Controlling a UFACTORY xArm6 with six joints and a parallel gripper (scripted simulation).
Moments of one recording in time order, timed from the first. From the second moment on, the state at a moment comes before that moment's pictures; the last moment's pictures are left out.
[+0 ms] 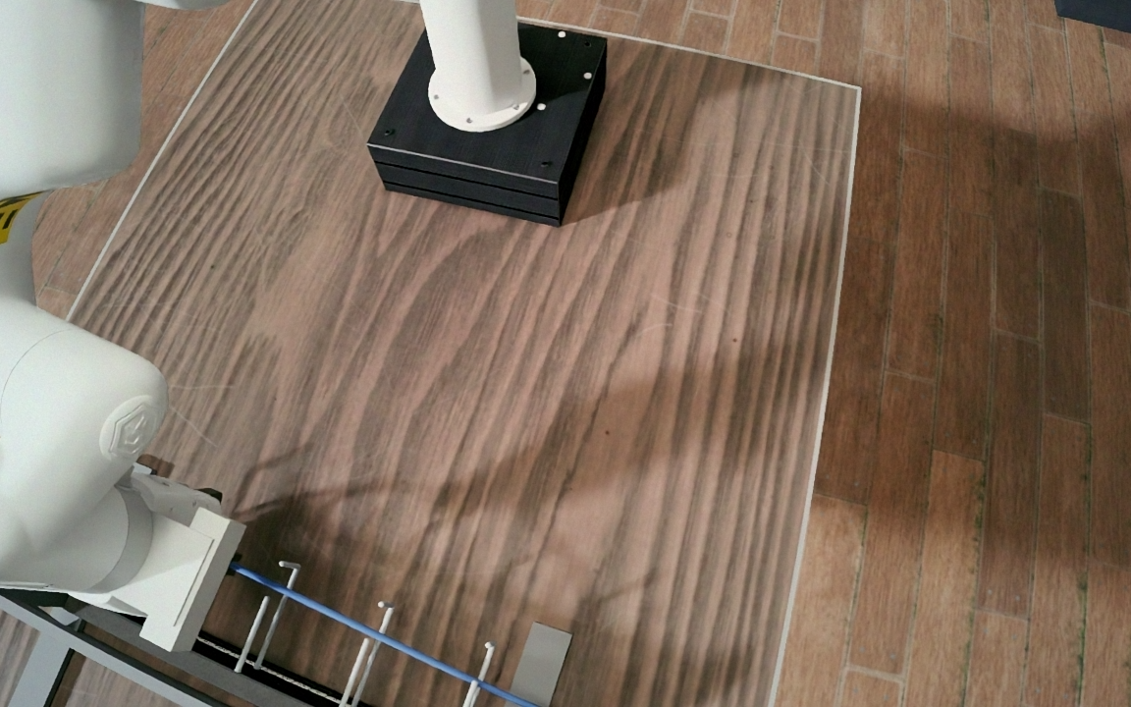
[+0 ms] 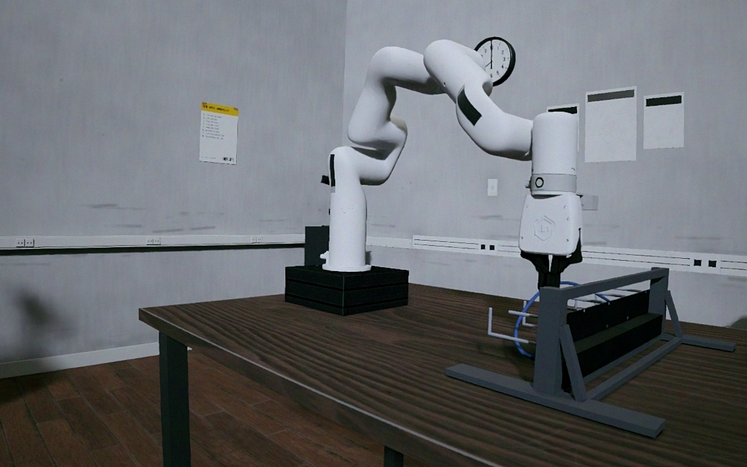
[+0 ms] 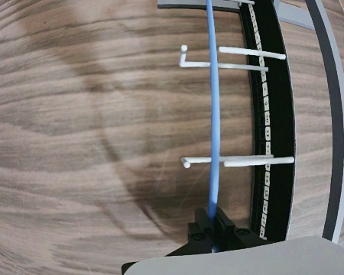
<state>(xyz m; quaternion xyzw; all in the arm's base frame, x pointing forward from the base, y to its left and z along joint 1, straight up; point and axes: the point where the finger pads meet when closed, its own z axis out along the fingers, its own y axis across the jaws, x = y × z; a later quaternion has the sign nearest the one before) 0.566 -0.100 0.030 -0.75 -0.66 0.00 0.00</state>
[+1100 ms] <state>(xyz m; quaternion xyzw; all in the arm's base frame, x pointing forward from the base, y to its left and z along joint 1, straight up) 0.566 -0.100 -0.002 -0.75 -0.66 0.00 0.00</state>
